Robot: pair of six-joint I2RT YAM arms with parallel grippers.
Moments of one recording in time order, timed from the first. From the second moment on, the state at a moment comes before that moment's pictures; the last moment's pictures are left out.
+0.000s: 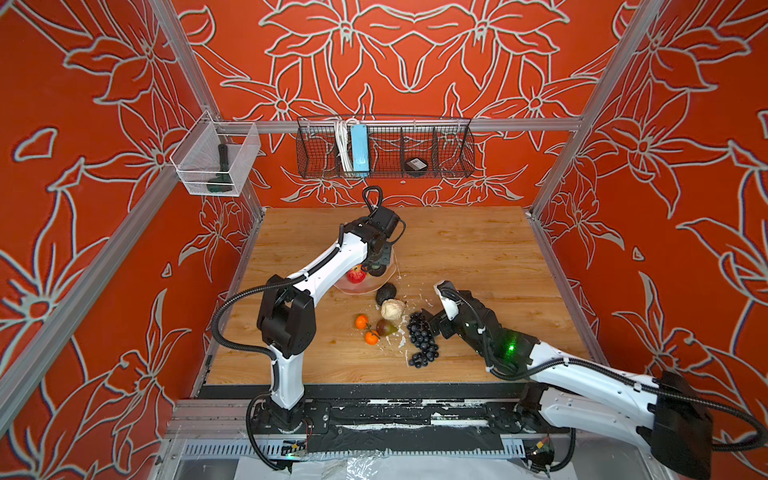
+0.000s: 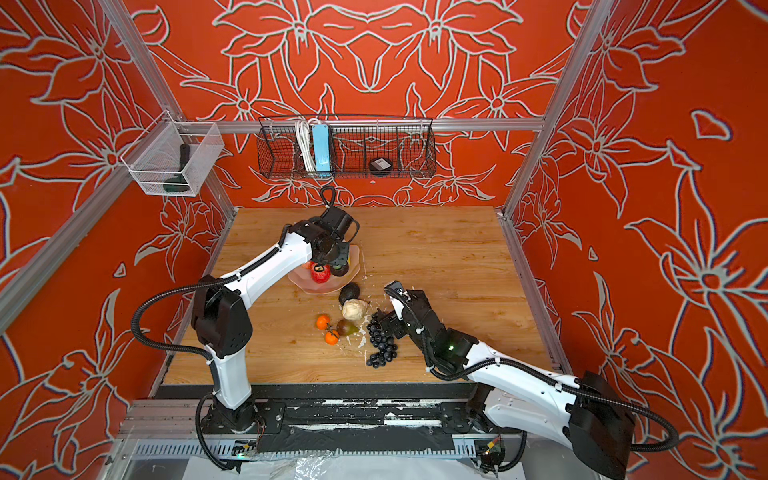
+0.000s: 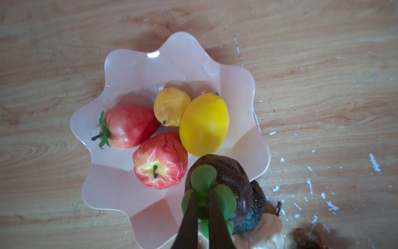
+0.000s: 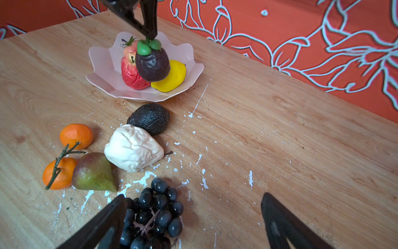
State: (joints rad) left arm -0.50 1.92 1.74 -0.96 -0.27 -0.39; right arm 0.90 1.00 0.51 0.02 0.39 0.06
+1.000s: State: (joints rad) left arm -0.51 2.04 1.79 -0.97 -0.28 -0.38; right arm 0.90 1.01 0.51 0.03 0.40 0.07
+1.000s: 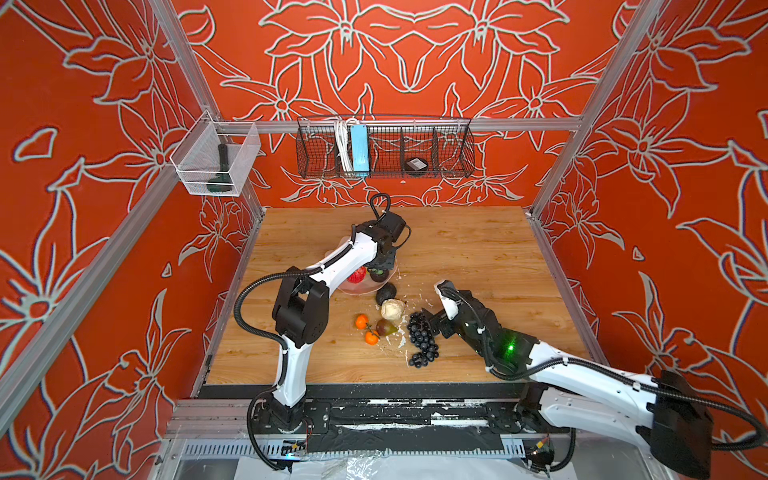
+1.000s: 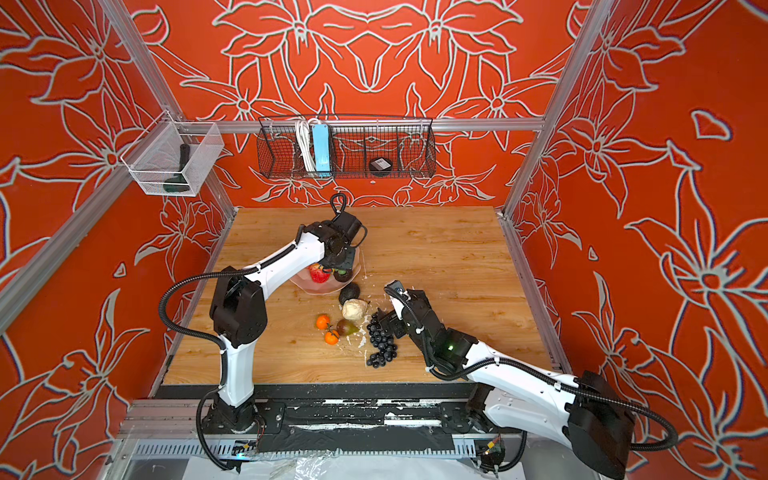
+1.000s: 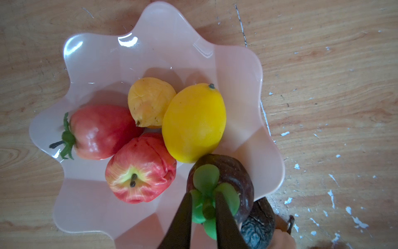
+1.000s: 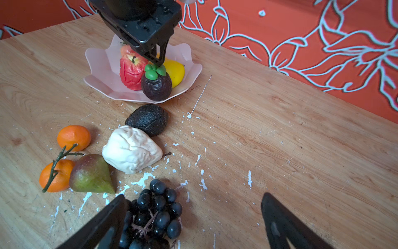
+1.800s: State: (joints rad) left arm -0.51 2.02 1.79 -0.97 -0.28 -0.40; right arm 0.90 1.03 0.51 0.04 0.40 0.07
